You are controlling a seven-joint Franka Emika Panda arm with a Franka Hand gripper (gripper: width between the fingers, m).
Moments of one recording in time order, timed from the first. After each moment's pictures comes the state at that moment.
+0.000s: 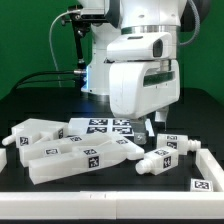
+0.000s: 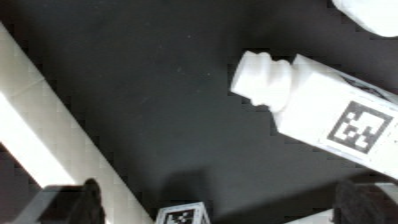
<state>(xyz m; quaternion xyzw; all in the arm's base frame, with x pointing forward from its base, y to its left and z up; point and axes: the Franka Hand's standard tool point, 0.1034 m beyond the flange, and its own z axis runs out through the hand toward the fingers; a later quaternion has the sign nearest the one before) 0.583 0.040 0.077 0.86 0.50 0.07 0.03</state>
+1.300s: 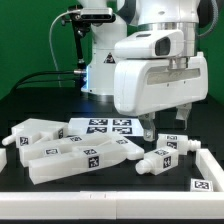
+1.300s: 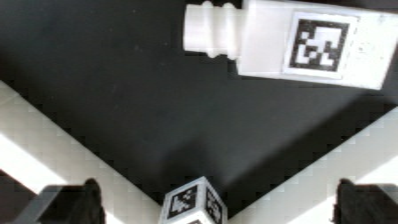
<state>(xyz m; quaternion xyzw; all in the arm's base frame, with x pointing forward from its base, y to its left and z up) 0.585 0.064 0.082 0.94 0.35 0.07 0.02</state>
